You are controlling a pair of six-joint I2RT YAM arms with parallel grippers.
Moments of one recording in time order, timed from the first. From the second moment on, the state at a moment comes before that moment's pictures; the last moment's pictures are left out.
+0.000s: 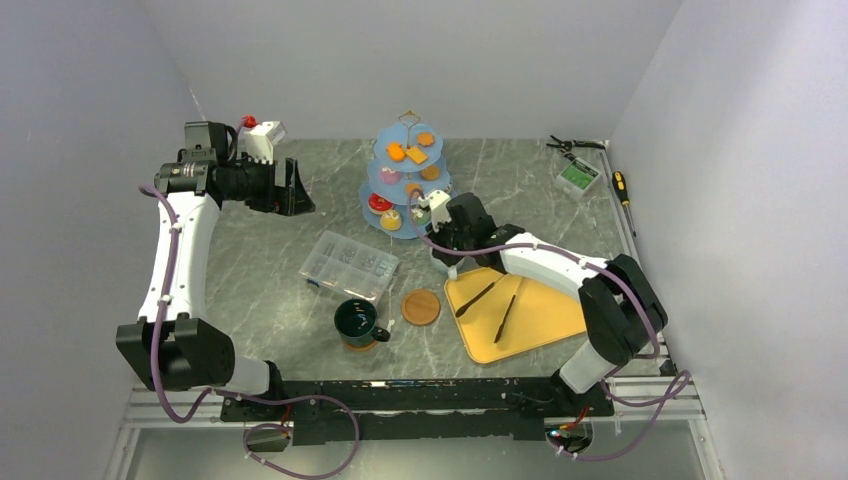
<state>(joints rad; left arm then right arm) 0.10 1.41 1.53 -1.02 0.62 0.20 0.64 1.59 1.00 -0.17 -0.13 -0.05</state>
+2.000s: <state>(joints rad) -0.66 2.06 1.69 -0.68 0.27 0.11 0.57 0.97 0.69 -0.20 0.25 0.29</state>
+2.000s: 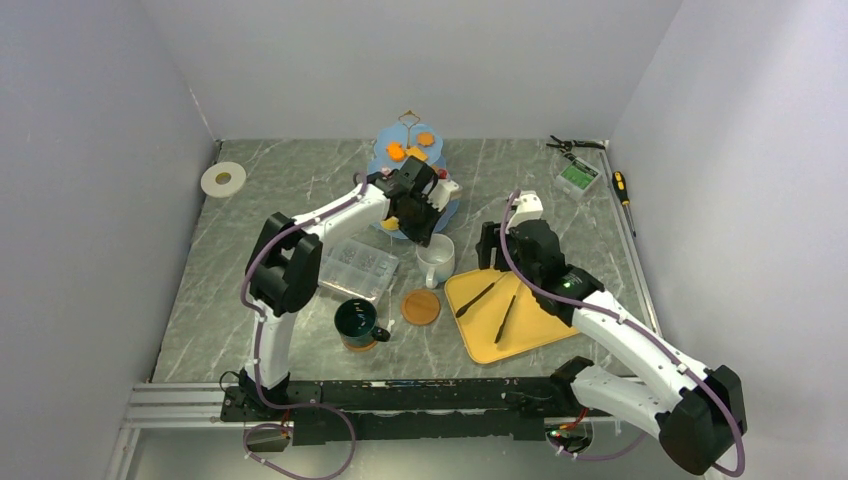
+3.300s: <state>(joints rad) -0.63 1.71 1.69 -0.92 0.11 -0.15 1.12 1.49 1.15 -0.44 0.65 0.42</state>
